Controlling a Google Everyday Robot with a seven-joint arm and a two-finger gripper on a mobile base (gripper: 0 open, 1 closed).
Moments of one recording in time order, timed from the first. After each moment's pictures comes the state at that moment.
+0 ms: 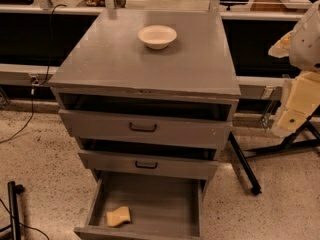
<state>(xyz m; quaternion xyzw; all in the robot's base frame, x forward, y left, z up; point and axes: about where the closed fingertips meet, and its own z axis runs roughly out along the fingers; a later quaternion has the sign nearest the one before) 0.438 -0.217 0.976 -0.60 0.78 -0.03 0.16</state>
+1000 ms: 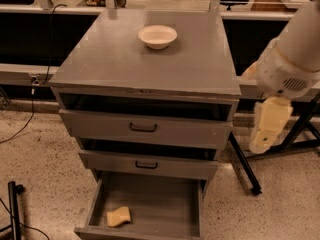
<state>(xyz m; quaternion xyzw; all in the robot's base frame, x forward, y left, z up) 0.446 -0.193 0.914 -0.64 0.76 0.00 0.12</state>
